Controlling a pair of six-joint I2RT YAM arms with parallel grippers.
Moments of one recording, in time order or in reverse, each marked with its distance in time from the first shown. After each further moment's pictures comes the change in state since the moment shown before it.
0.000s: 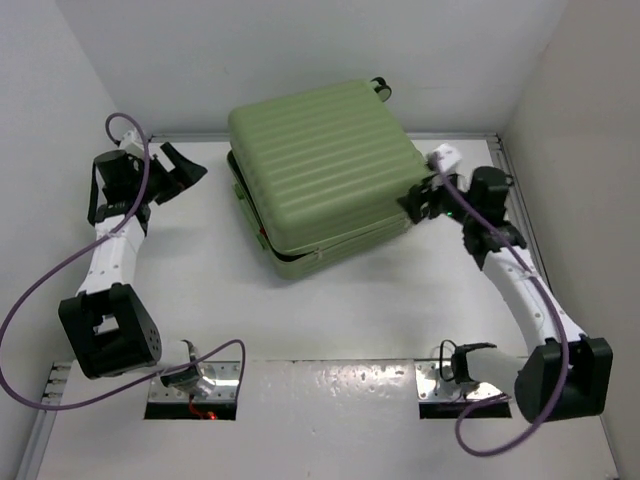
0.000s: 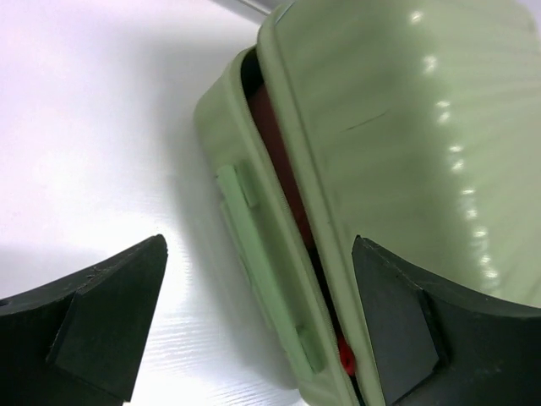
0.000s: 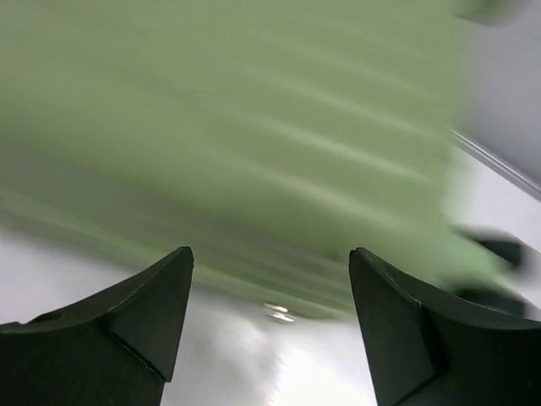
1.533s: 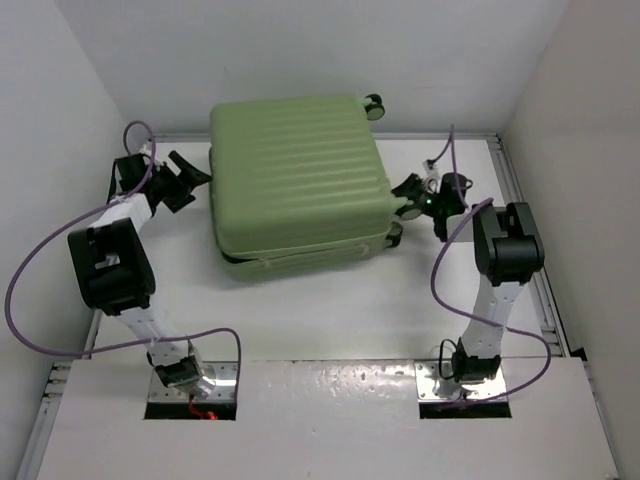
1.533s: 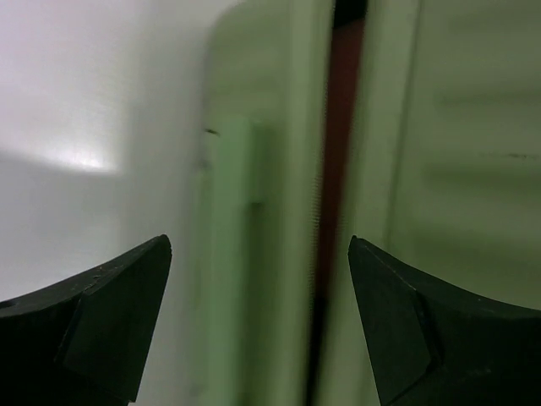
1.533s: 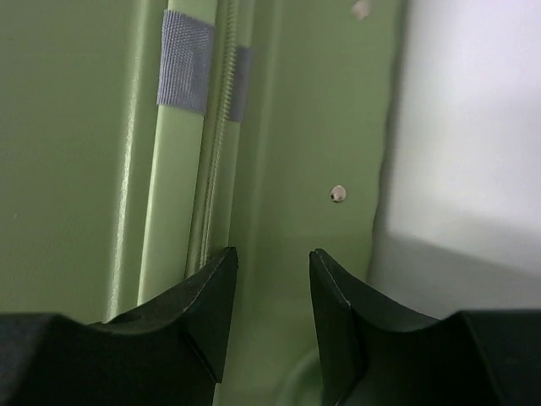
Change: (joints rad) left arm 0.010 0.397 0.101 0.051 0.012 -0.125; right arm -0.169 0.890 0.087 0.797 -0.313 1.183
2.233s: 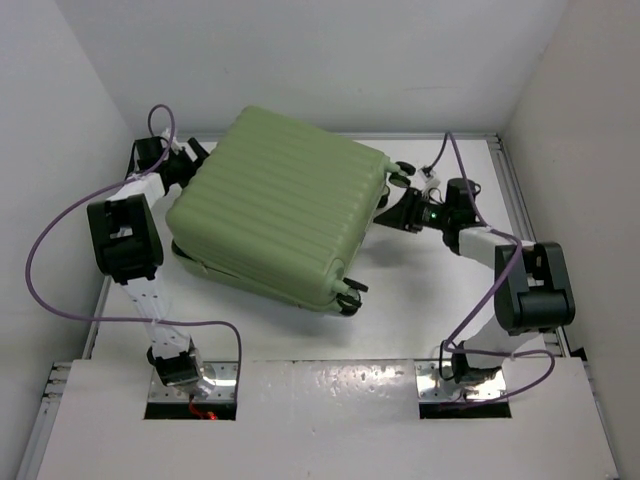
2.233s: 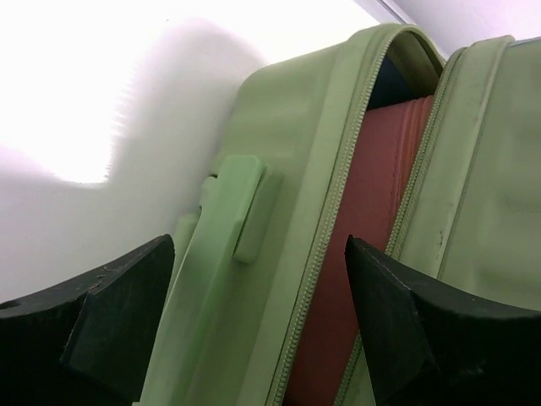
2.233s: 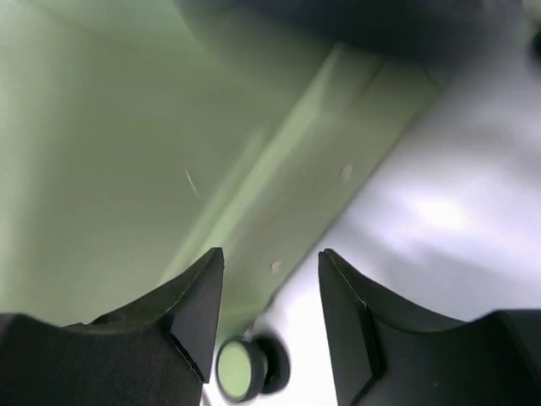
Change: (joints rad) left arm -0.082 0.291 0.312 -0.039 0.042 0.072; right arm 0.066 -0.420 -0.219 -0.402 -0.065 -0.347
